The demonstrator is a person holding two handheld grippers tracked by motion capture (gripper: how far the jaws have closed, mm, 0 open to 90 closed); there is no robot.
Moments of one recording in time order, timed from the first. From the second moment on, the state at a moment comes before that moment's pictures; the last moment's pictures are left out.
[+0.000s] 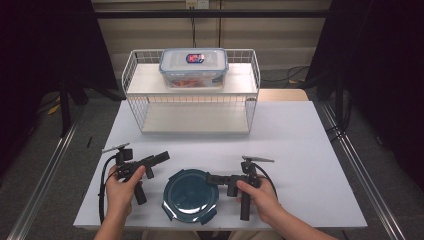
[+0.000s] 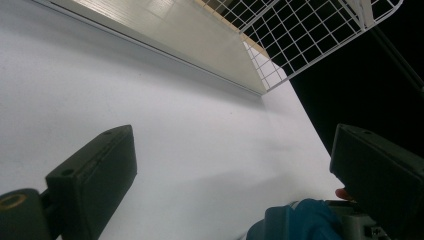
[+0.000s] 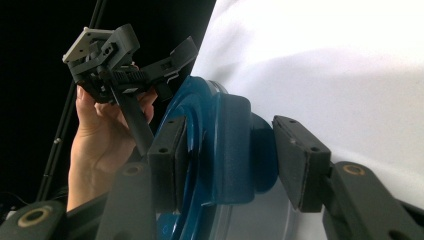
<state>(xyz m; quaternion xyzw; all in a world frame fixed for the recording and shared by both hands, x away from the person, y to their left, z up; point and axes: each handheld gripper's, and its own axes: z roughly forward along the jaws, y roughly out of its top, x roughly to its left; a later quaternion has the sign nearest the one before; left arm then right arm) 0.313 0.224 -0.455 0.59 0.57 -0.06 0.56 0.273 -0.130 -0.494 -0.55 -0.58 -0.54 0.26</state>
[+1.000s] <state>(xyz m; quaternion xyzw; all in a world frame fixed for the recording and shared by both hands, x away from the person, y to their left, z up) 0.311 0.225 -0.454 0.59 0.57 -0.06 0.56 0.280 -0.134 -0.496 -0.56 -0.56 -0.53 0.29</state>
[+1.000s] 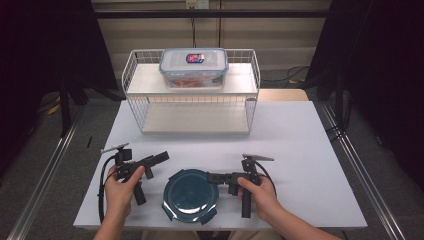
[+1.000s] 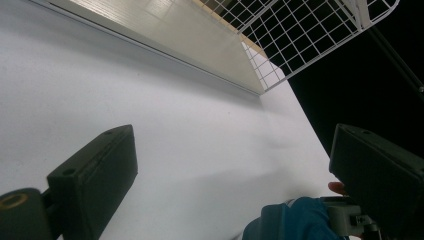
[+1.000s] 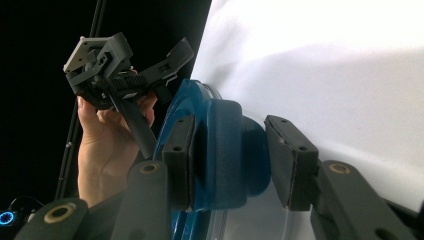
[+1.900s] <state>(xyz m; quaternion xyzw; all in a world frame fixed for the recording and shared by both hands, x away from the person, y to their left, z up) 0.306 0.228 -0.454 0.59 0.57 -0.07 0.57 0.298 -0.133 -0.497 -0.56 -0.56 -0.53 0.31</state>
